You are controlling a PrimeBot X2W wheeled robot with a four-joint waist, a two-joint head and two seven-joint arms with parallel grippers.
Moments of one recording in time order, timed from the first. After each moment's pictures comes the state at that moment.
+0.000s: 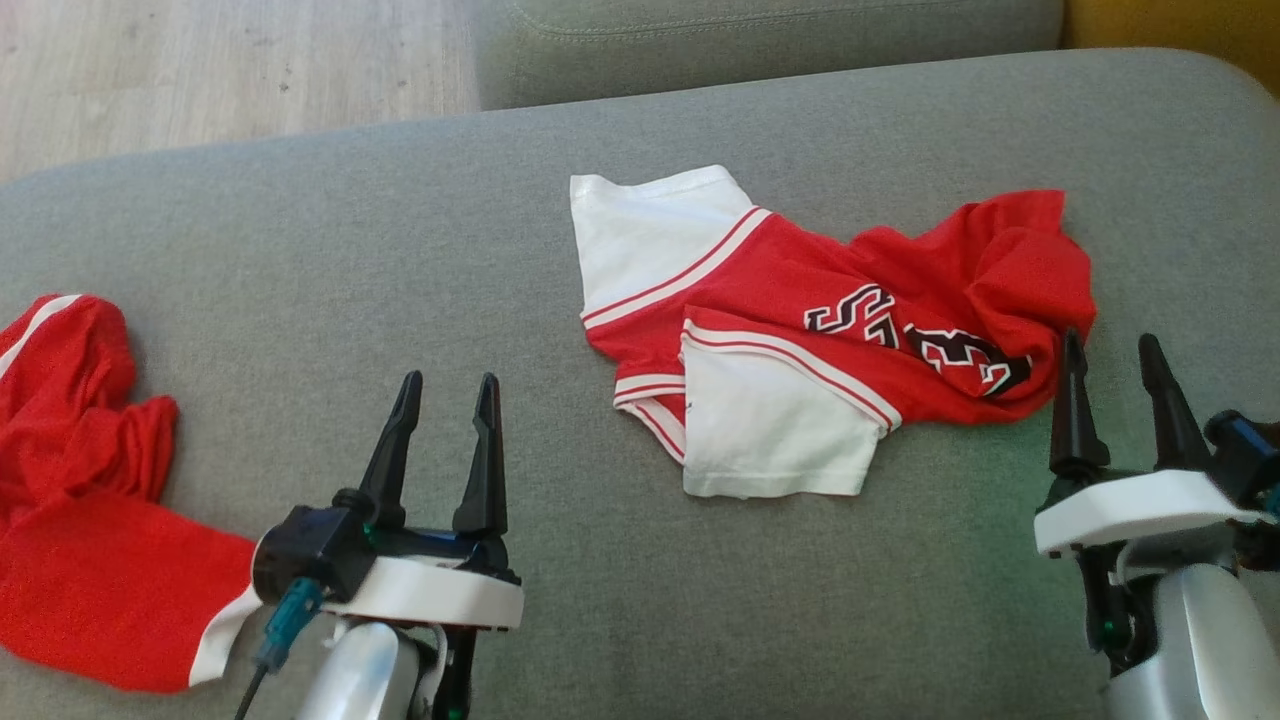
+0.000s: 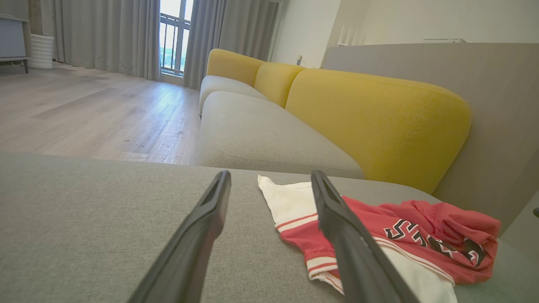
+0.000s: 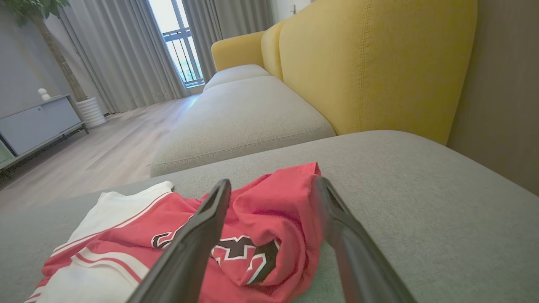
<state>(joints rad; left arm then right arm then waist) -0.14 0.05 -0.30 0.23 -0.35 -0.04 -0.25 -0.16 -0.05 -0.13 0.30 0.19 0.12 -0.13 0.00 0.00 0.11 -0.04</state>
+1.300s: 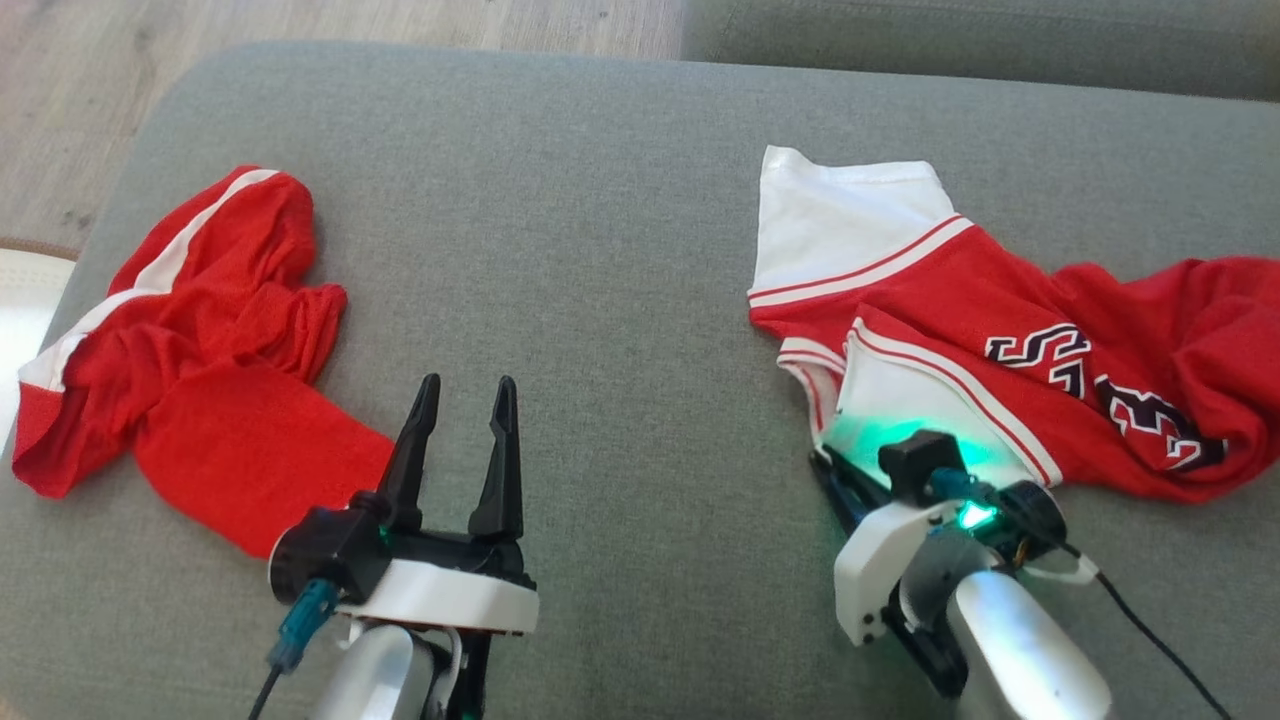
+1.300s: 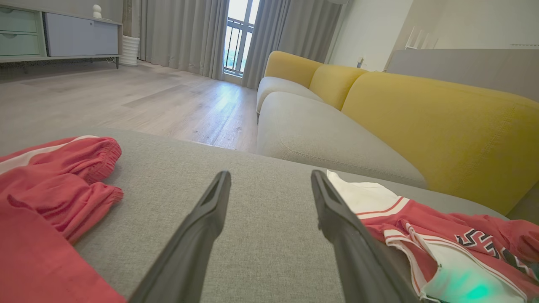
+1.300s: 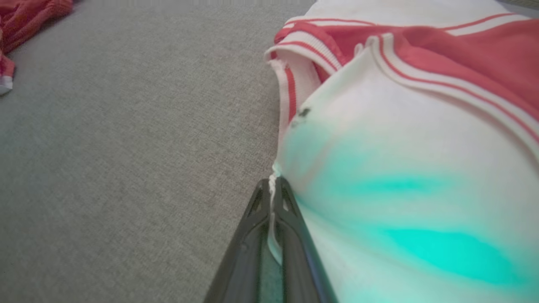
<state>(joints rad) -0.14 0.05 -0.33 0.22 -0.37 -0.03 -0.25 -0.26 -0.05 0.32 0.56 0.06 0.12 0.10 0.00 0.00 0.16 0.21</state>
